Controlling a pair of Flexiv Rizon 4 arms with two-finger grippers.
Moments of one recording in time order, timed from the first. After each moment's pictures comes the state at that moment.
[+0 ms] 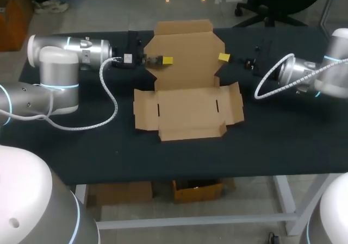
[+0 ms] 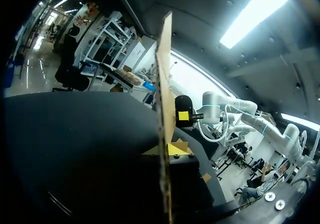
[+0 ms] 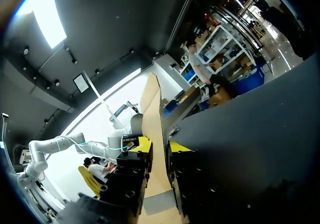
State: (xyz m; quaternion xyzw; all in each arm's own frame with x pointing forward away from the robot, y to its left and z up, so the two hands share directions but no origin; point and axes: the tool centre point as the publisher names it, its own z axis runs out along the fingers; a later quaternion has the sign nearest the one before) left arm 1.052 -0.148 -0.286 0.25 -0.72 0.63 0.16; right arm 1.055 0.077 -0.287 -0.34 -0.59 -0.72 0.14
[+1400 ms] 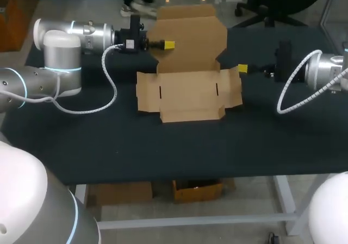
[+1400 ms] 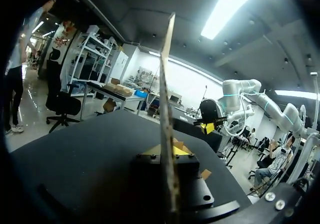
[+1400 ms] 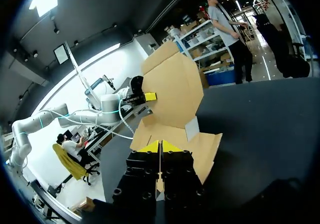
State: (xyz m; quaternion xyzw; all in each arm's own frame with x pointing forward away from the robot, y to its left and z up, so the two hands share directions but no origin) left arm 1.102 -0.156 -0.256 0.15 -0.73 0.66 0.10; right arm 0.977 0.024 -0.274 -0.39 -0.70 -0.60 0.04
